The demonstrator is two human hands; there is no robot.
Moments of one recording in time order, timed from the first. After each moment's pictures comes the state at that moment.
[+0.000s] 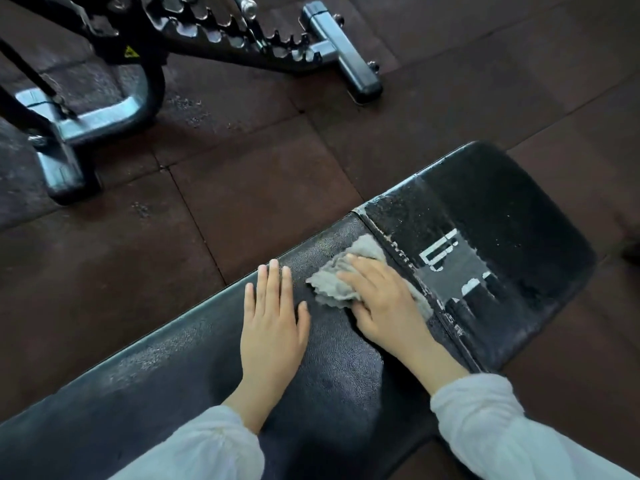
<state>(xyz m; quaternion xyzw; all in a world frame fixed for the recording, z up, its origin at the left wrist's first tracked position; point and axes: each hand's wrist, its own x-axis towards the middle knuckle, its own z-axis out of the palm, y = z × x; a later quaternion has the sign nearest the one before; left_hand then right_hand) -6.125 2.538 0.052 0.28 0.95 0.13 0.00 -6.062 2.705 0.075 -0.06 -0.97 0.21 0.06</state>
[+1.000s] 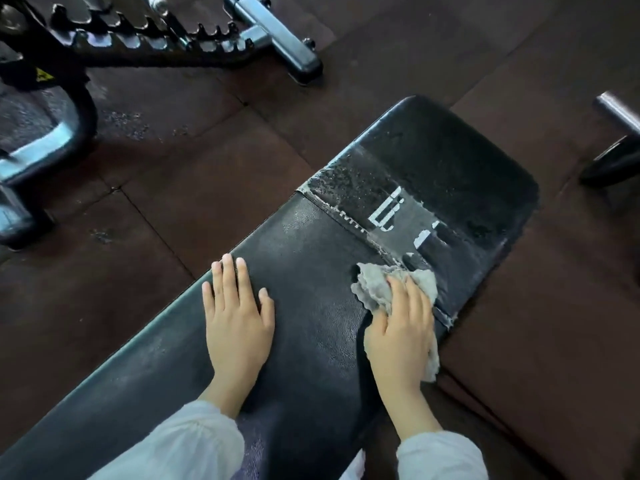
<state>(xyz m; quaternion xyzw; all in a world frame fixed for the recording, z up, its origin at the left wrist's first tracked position) -6.121 2.538 0.051 0.28 0.95 0.11 0.00 -5.982 2.659 0.071 -0.51 -0.83 0.12 0.17</state>
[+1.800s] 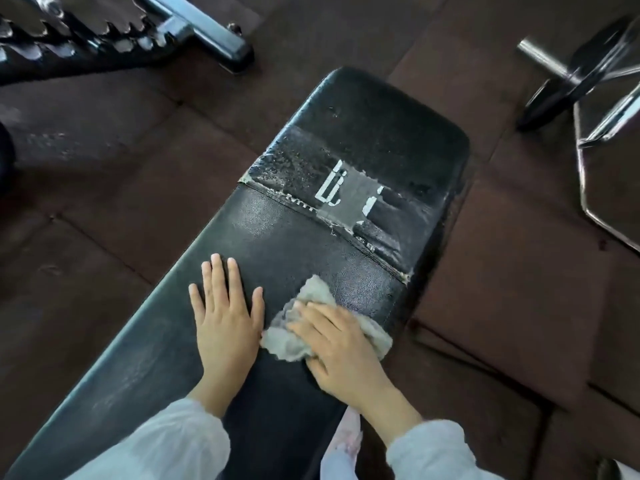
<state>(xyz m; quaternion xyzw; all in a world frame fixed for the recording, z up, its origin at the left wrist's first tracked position) -6.103 2.545 0.051 0.39 0.91 0.11 0.03 -5.950 2.620 0.081 -0.23 -0.95 0.22 0.07</state>
